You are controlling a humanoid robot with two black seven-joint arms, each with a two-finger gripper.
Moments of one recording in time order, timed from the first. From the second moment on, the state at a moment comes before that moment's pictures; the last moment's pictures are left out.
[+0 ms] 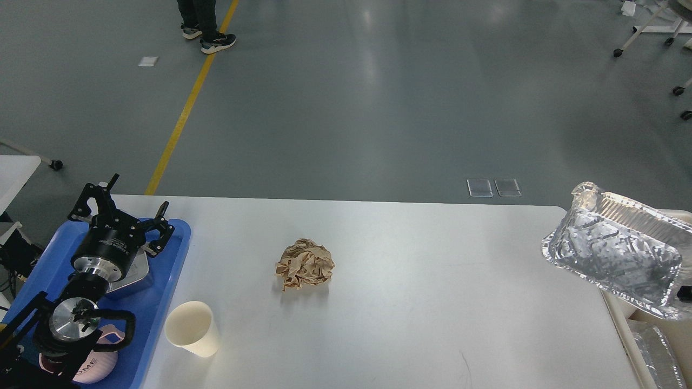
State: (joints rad) left arm -0.18 0.30 -1.26 -1.17 0.08 -0.13 -0.16; right arm 0.37 -1.49 0.59 1.46 -0.58 0.61 -0.04
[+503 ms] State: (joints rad) left arm -0.18 0.30 -1.26 -1.17 0.08 -0.13 -0.16; right arm 0.46 -1.51 0.59 1.55 -0.74 0.69 -0.05
